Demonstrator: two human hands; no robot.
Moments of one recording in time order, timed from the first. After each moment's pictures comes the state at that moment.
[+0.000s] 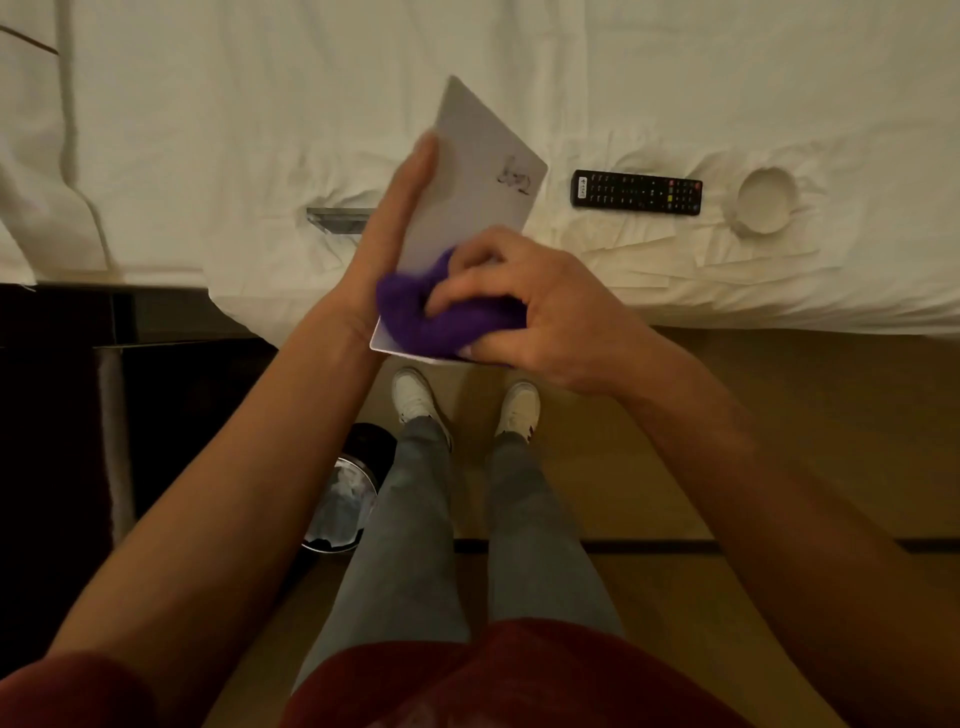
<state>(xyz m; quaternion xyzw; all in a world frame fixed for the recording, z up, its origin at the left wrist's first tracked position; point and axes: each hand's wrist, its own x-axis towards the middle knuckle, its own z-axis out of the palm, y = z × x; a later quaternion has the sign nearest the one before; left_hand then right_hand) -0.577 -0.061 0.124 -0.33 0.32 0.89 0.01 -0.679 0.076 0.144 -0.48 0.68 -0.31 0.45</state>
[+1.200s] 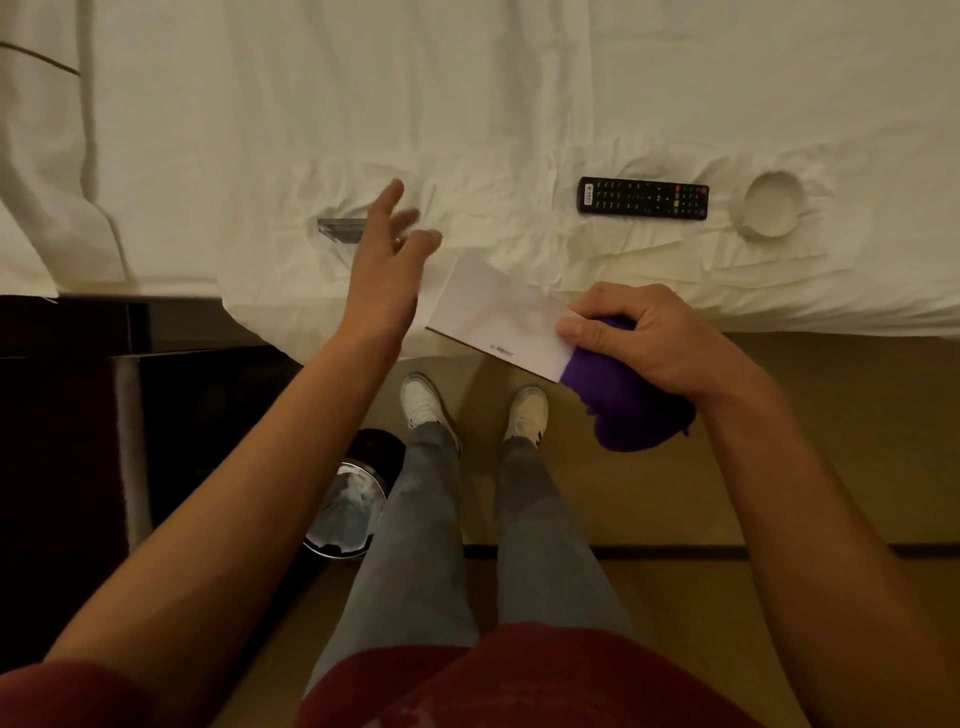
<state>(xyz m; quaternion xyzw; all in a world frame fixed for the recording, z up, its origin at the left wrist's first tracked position) -0.562 -0.065 0.087 -0.51 0.58 0.63 -0.05 -0.718 0.143 0.104 -0.26 0.70 -0.37 0.55</state>
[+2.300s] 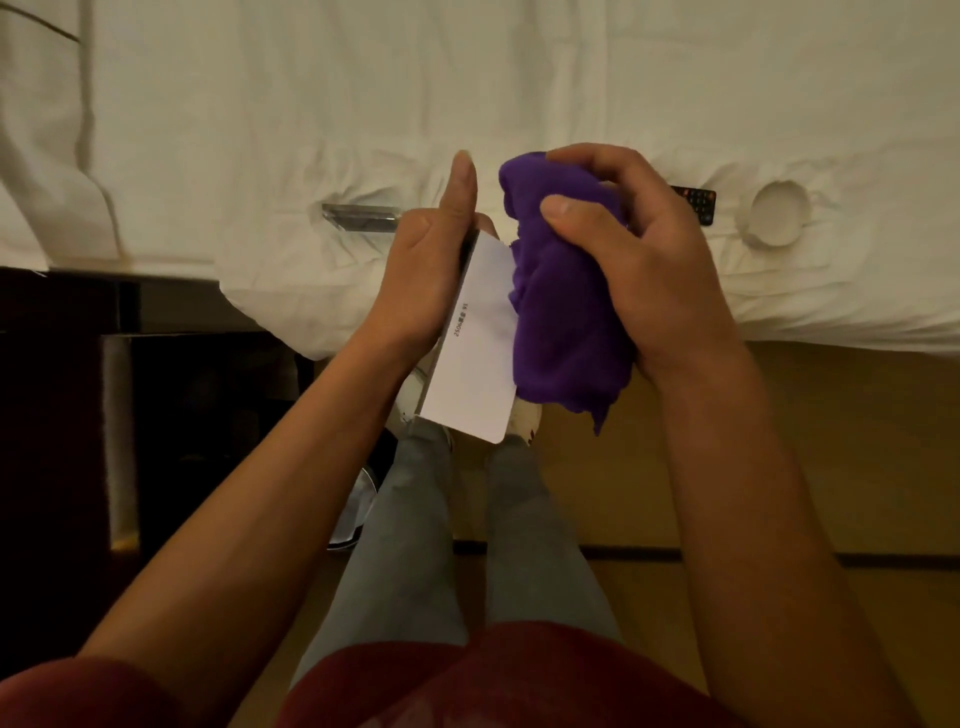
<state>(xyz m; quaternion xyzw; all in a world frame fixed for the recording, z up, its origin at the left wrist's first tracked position) -0.579 -0.047 0.107 -0.43 0.61 0.66 -0.08 -0.692 0.076 0.162 -0.15 0.73 -0.53 0.40</state>
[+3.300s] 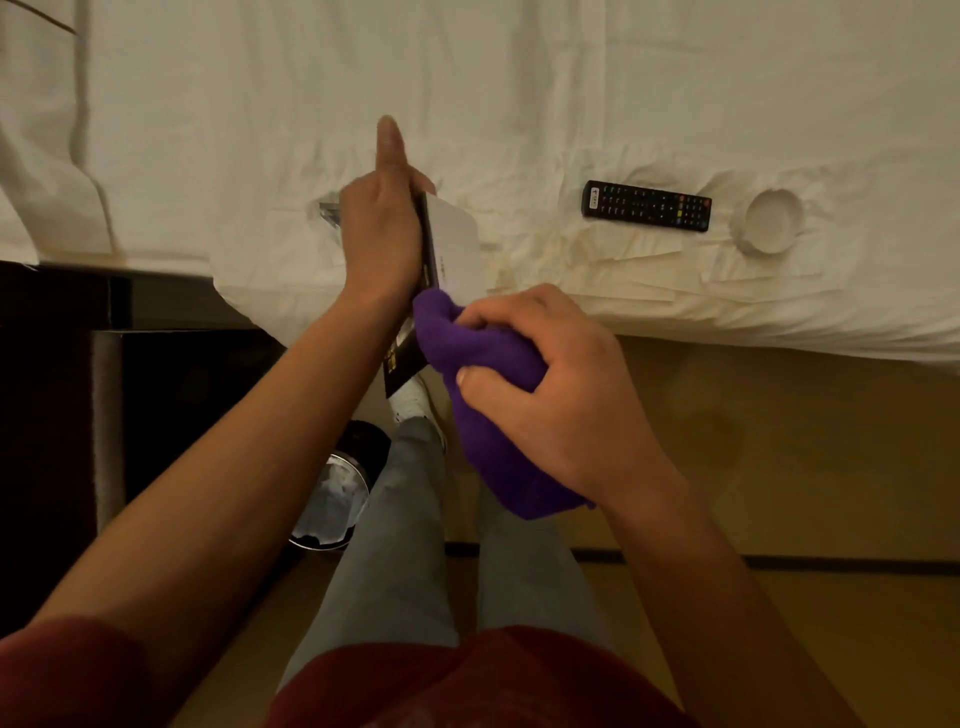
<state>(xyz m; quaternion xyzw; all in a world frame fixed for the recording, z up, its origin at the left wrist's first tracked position) -0.590 -0.080 0.089 -0.56 0.55 0.59 -0.19 -0.625 0.100 0.175 -0.33 0.78 -0.36 0.39</state>
